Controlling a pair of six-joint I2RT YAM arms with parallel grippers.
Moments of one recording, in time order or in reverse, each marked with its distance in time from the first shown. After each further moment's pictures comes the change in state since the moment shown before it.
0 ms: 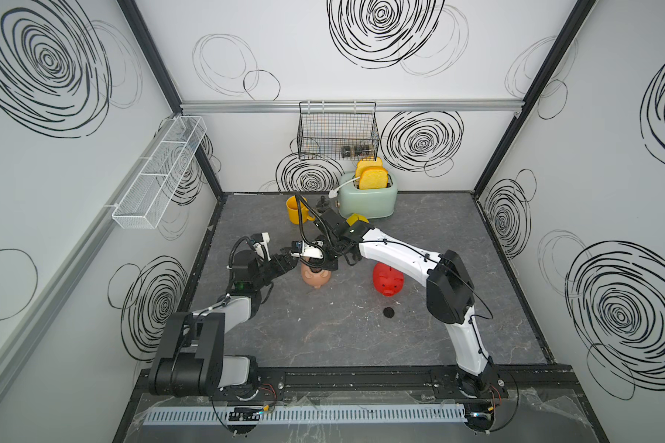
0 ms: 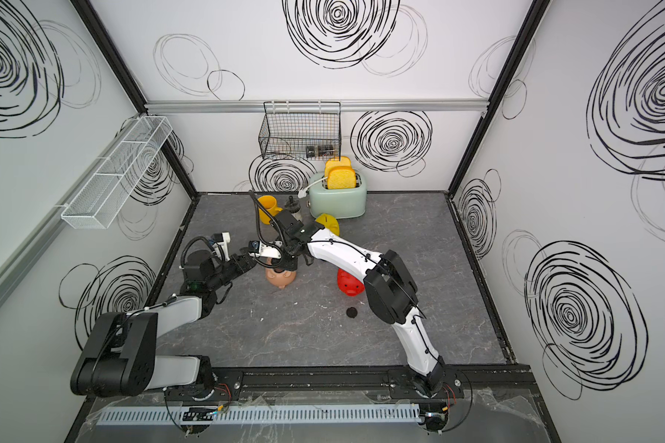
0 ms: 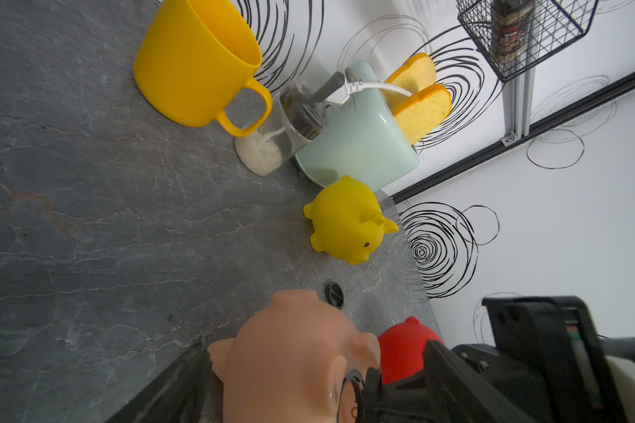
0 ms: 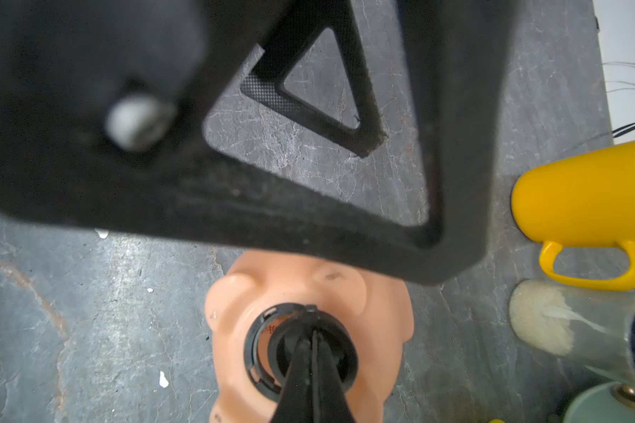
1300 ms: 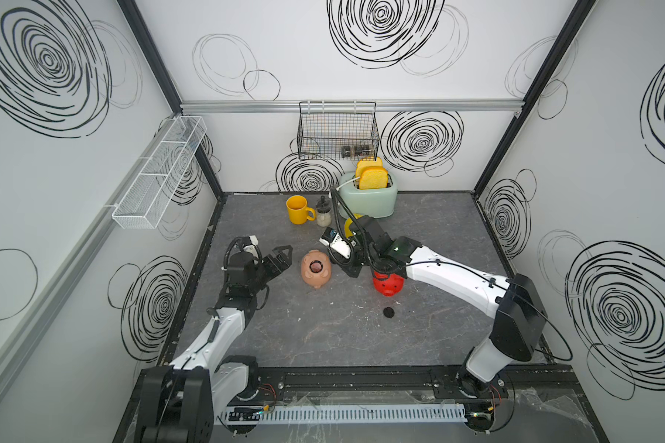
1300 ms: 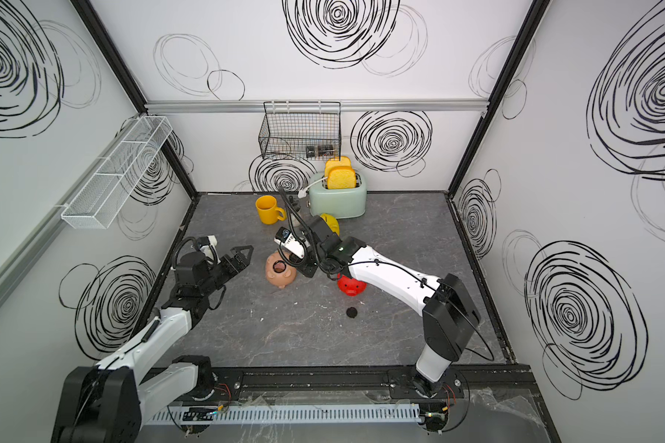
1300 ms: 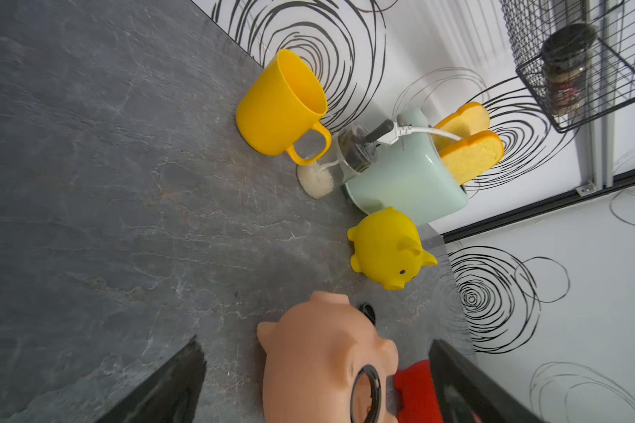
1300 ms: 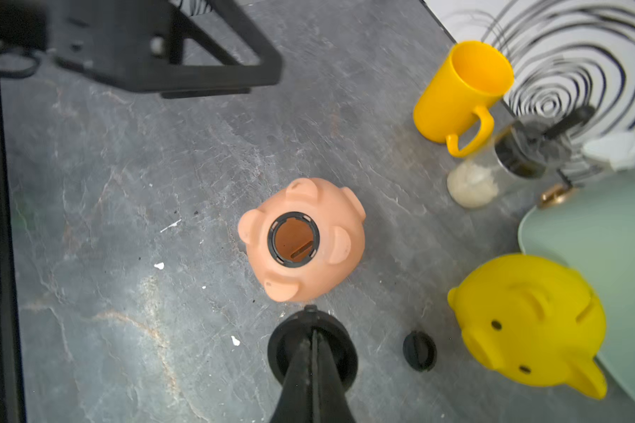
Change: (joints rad) left arm -0.027 -0.250 0.028 -0.356 -0.233 -0.018; right arm -0.011 -0.485 -0.541 0.318 0.068 0.372
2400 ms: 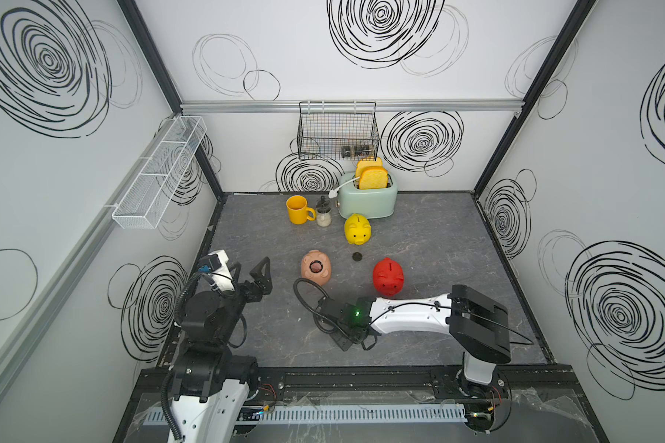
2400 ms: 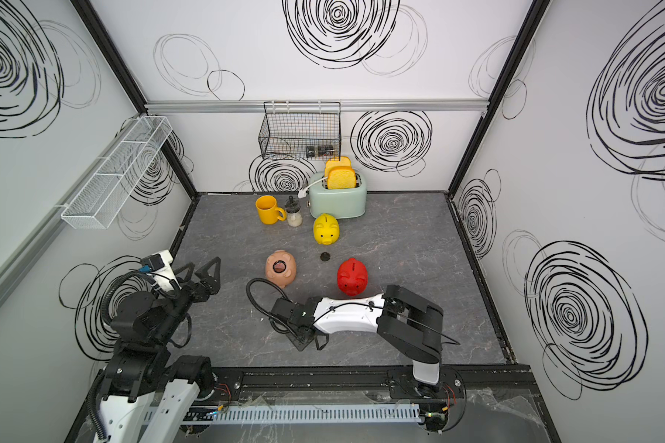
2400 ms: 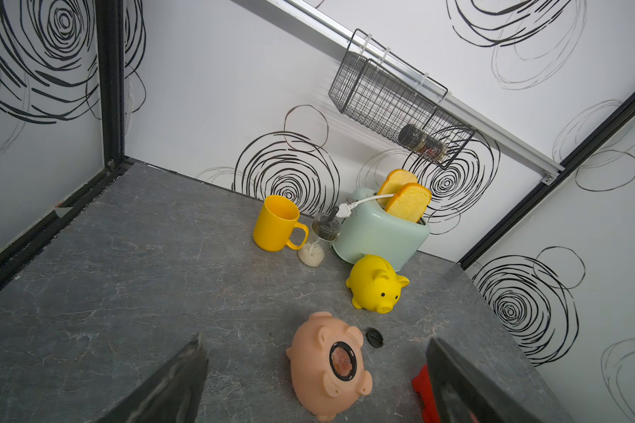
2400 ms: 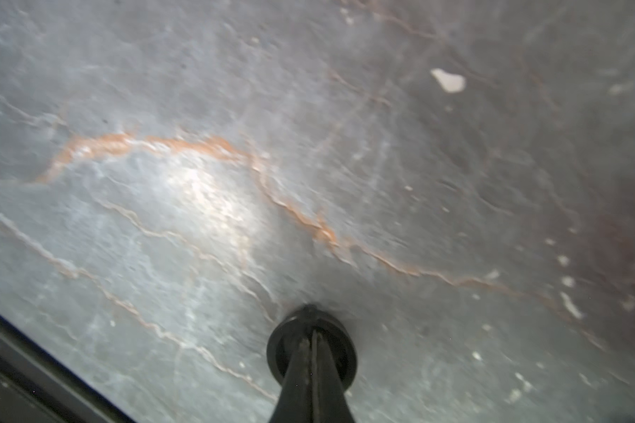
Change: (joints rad) left arm -0.045 -0.806 0.196 -0.735 -0.269 0.339; right arm 0.386 0.143 -0.243 -0.189 0.278 0.803
